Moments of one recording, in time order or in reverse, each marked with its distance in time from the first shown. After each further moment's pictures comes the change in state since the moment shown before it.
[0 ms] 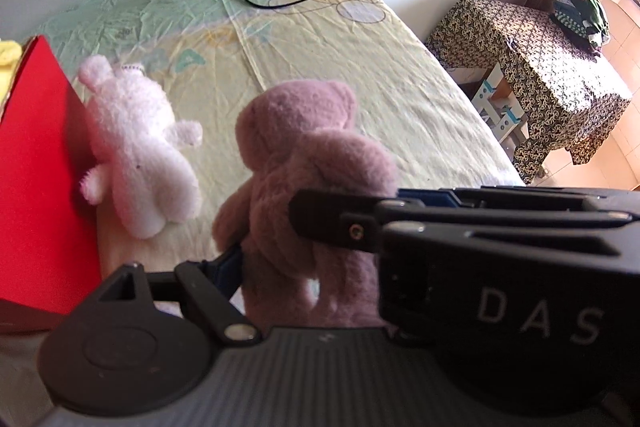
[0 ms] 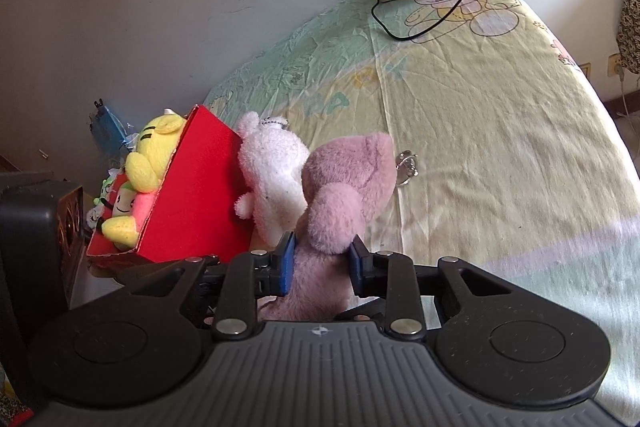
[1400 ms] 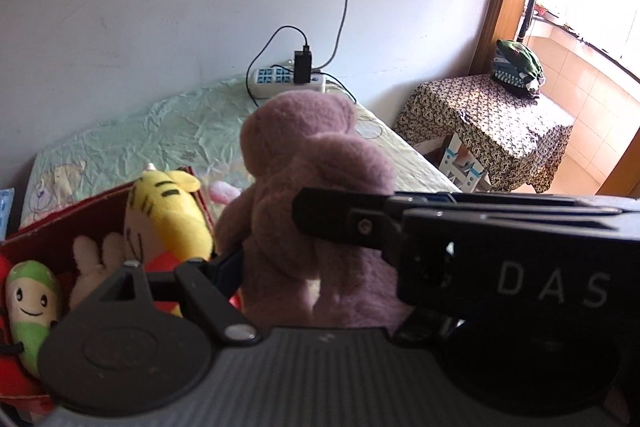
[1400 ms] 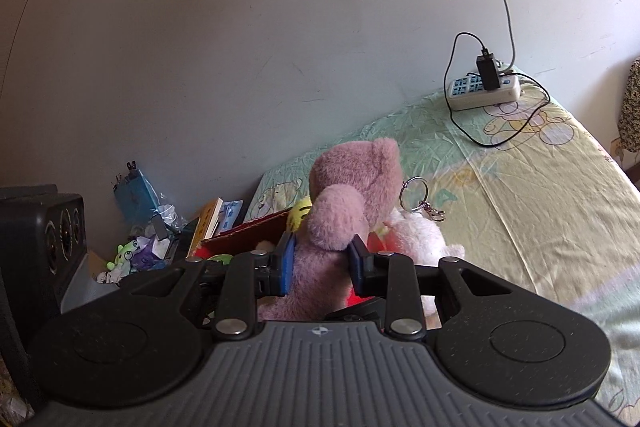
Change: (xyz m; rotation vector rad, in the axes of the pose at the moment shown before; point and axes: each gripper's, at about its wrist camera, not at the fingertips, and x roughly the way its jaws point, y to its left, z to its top) left arm -0.159 0.121 -0.005 0.159 -0.284 -0.104; right arm -0.023 0.189 -0.017 -0.066 -0.308 -0.047
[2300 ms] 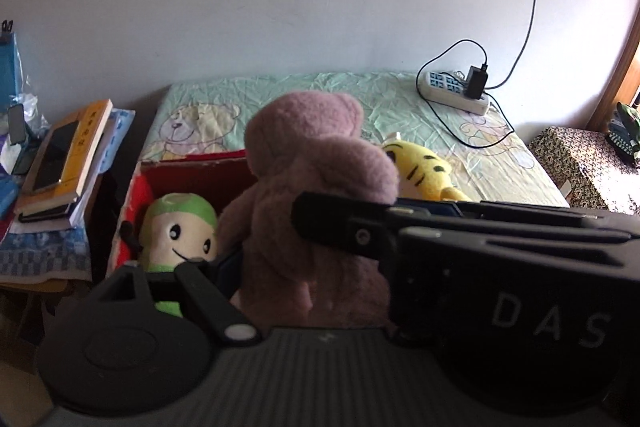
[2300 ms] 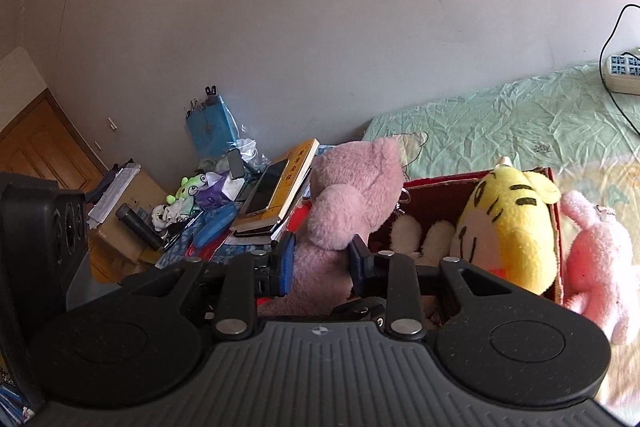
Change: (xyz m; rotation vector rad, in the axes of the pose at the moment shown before) left arm -0.018 0.155 -0.035 -0.268 0.003 0.266; right arm 0.131 0.095 -0.020 -0.153 0.178 0.244
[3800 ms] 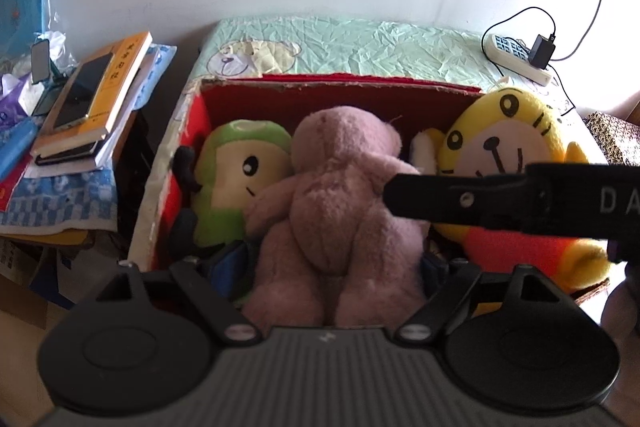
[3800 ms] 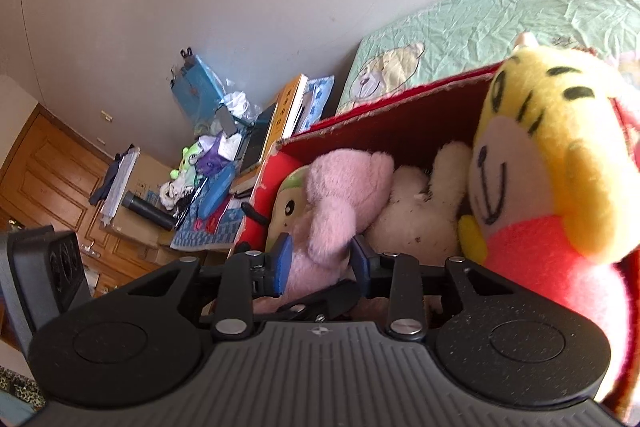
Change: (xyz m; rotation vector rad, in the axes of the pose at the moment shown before) left arm 0.041 0.061 -0.025 -0.077 0.126 0.074; right arm 0.052 -0.033 -0.010 0.193 0.186 0.058
